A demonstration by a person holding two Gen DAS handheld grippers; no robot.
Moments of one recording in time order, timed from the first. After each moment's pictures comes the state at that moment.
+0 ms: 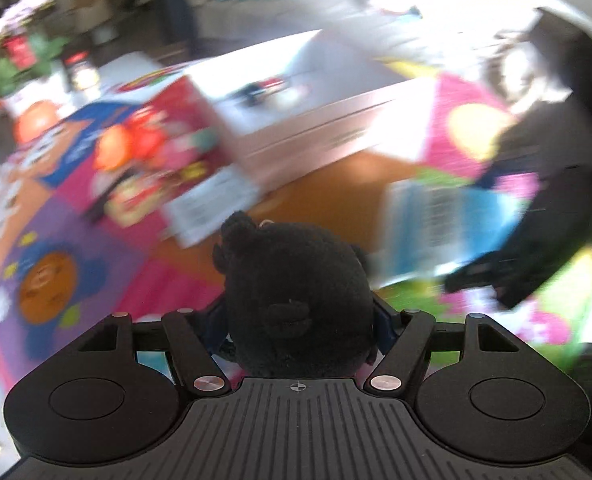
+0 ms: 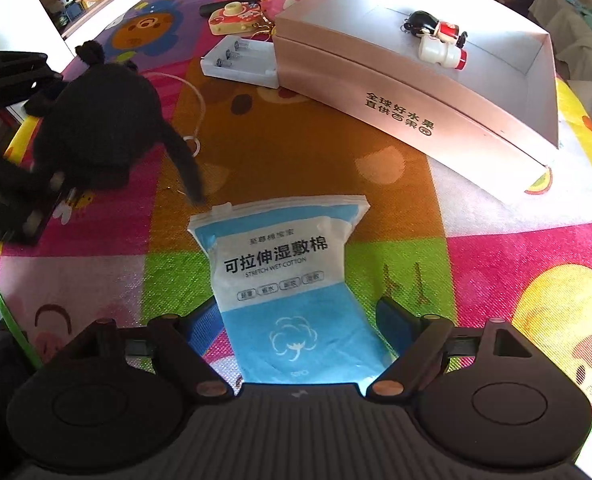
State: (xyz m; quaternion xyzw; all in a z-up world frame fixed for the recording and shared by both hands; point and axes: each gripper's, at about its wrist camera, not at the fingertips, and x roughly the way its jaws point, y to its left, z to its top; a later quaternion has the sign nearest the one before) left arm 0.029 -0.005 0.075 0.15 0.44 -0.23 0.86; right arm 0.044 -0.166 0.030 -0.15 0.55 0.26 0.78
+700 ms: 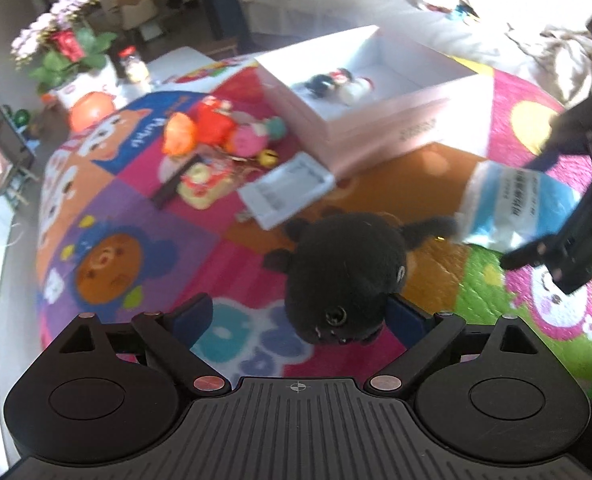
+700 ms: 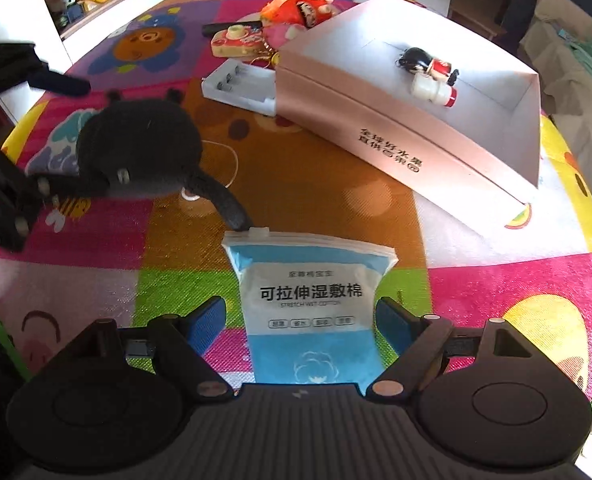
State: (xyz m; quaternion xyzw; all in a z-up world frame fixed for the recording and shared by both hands) left arm 0.033 0.031 0.075 0.17 0.43 -0.12 0.88; right arm 0.045 -0.166 0.045 -0.18 0.51 0.25 0.80
